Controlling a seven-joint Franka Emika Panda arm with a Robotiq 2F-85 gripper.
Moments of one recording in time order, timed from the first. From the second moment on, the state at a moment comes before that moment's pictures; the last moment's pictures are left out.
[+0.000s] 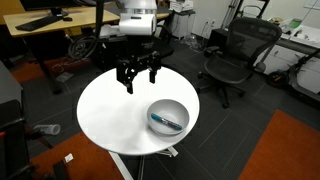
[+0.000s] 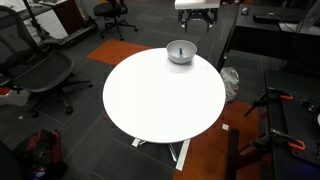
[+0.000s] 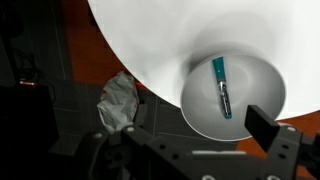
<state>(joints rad) -0.12 0.29 -0.14 -1.98 -0.19 2.22 1.34</state>
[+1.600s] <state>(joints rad) -0.10 0.51 -0.22 -1.85 -0.19 2.41 1.46</state>
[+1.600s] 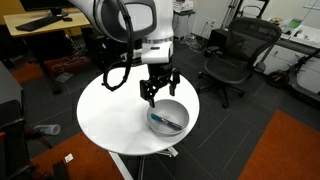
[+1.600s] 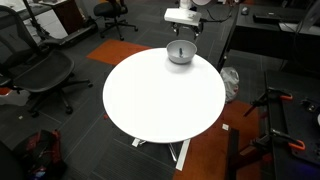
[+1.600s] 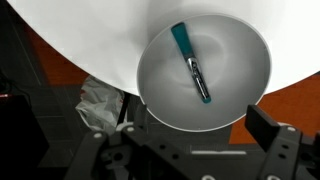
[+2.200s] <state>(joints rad) -0.10 0.66 -0.23 -1.71 -0.18 2.41 1.45</state>
